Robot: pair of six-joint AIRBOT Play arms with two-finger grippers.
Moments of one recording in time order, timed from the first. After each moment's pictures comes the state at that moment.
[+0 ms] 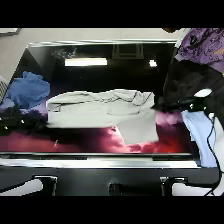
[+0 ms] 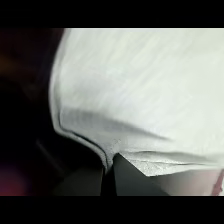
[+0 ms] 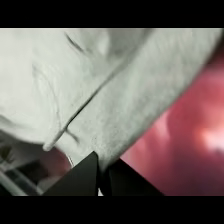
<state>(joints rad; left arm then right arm) 0.54 -1.34 0.89 0.81 -1.17 -1.17 -0.23 -1.52 1.22 -0.69 1.25 1.11</state>
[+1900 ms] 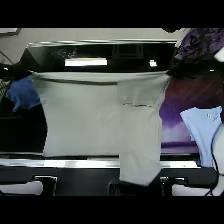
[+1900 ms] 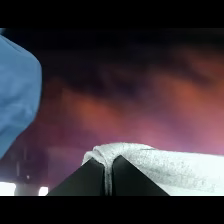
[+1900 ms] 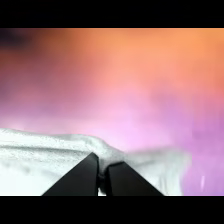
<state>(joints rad) 0.25 -1.56 1.71 1.21 -1.10 -1.46 -0.11 -1.56 1.76 -1.14 1.24 1.52</state>
